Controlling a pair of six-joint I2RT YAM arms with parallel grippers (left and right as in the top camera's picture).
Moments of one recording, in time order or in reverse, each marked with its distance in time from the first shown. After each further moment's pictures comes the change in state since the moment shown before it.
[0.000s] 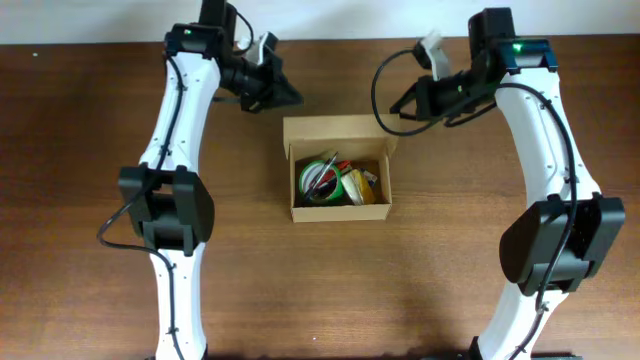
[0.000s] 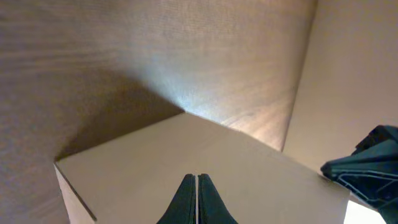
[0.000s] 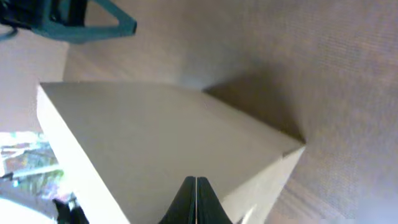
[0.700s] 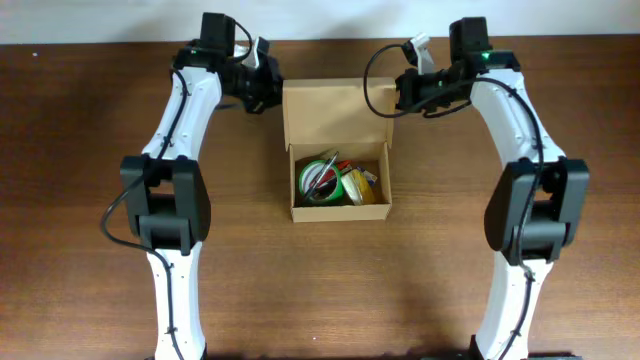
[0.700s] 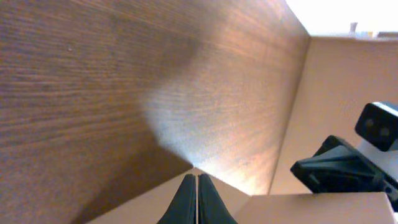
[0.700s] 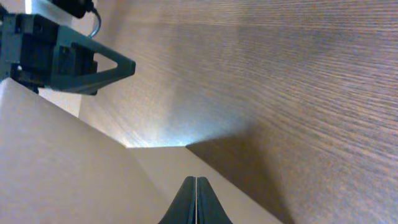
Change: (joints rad) left arm 0.032 0.000 -0.218 0.417 -0.005 -0.240; right arm -0.004 0.197 -0.008 0.359 -0.113 0.187
